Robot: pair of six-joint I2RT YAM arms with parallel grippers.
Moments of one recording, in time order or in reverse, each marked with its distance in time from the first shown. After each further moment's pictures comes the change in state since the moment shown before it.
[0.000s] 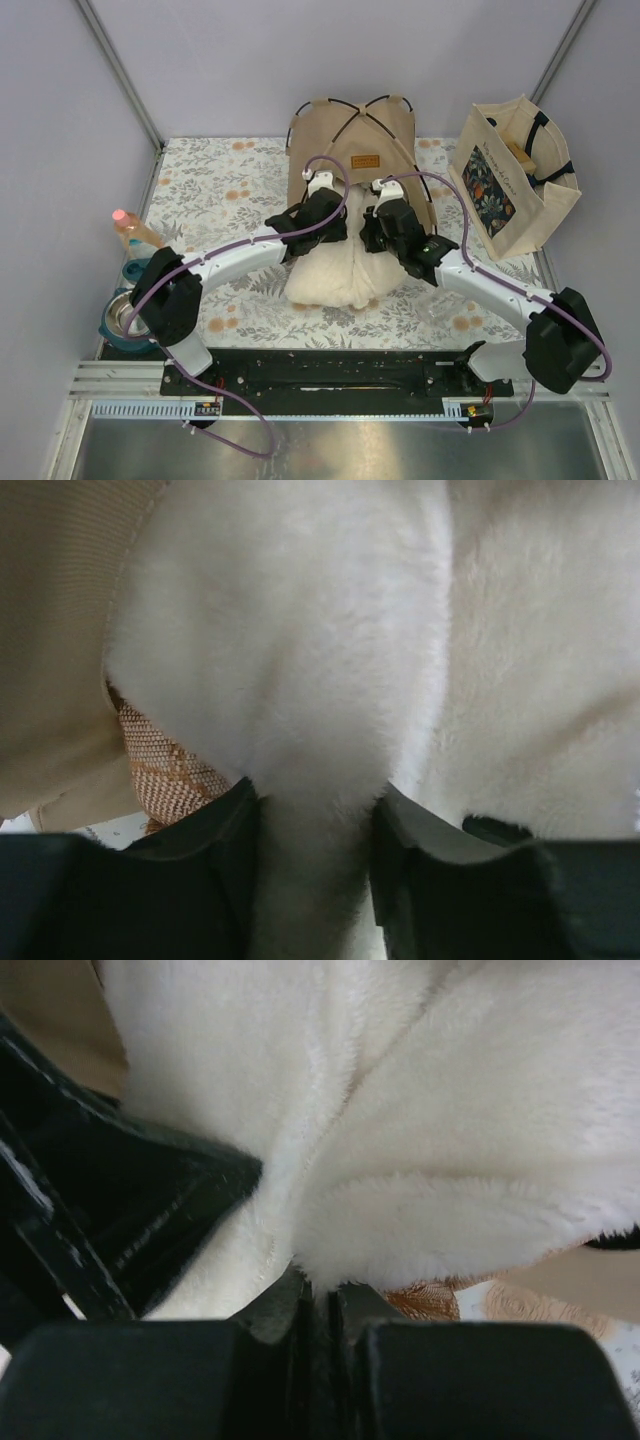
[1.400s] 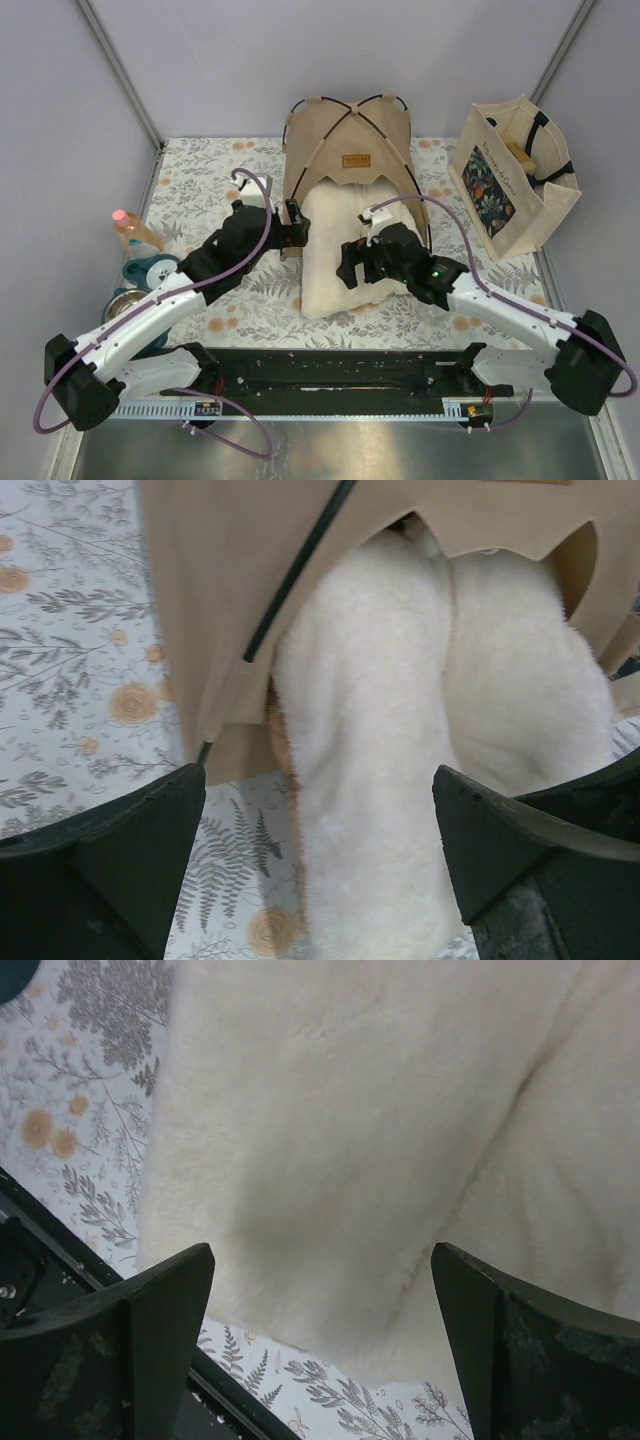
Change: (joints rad) left arm 0.063 -0.591 -0.281 -0.015 -0.039 0.169; right arm 0.103 -0.205 -0.099 -0.091 -0.155 -0.022
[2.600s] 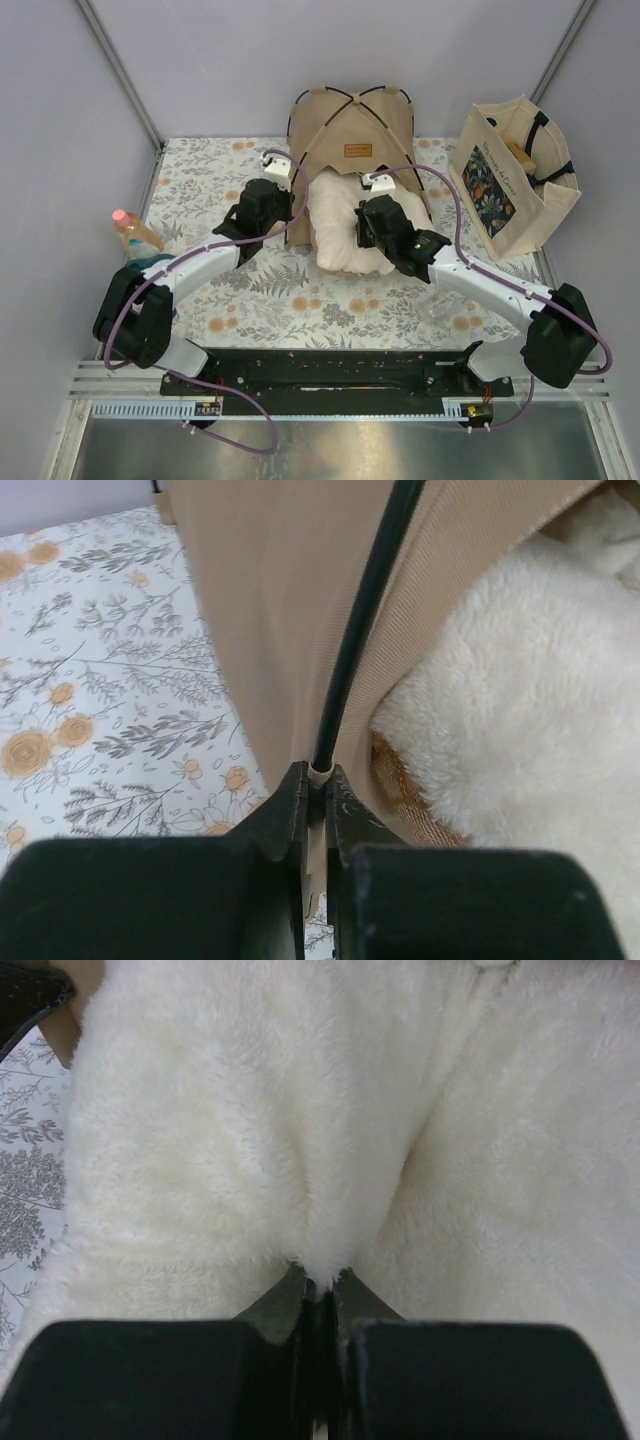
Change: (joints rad) left arm 0.255 0.375 -0.039 0.488 0.188 0.394; right arm -0.014 0.245 0.224 0.018 0.336 0.008
